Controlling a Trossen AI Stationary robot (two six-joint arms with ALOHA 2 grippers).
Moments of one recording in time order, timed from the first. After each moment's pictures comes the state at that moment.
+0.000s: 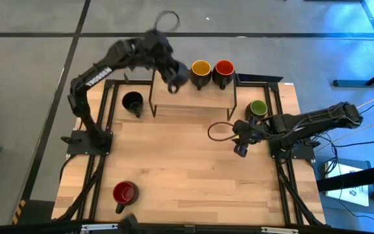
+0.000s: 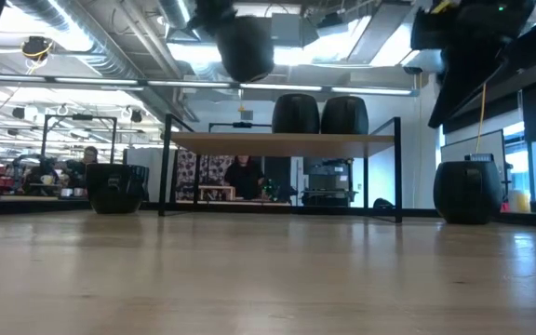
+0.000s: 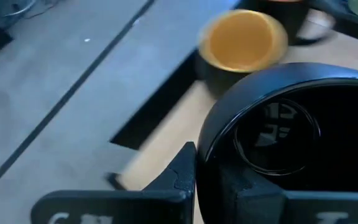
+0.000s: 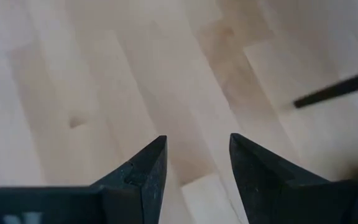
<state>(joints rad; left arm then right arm) 0.52 1.71 2.10 -1.19 -0.25 0.00 0.16 1.10 0.84 -0.80 0.23 0.52</state>
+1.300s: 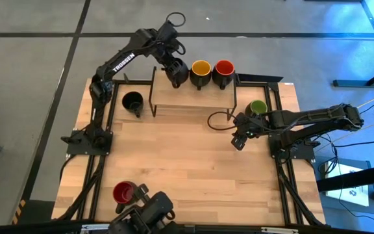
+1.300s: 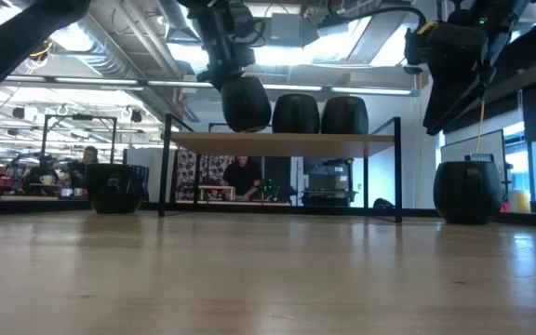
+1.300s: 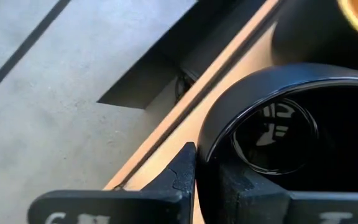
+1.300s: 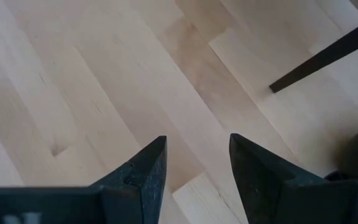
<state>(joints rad) 0.73 2.05 2.31 -1.31 -0.08 0.03 0.05 1.10 0.84 -0.83 0.23 0.62</state>
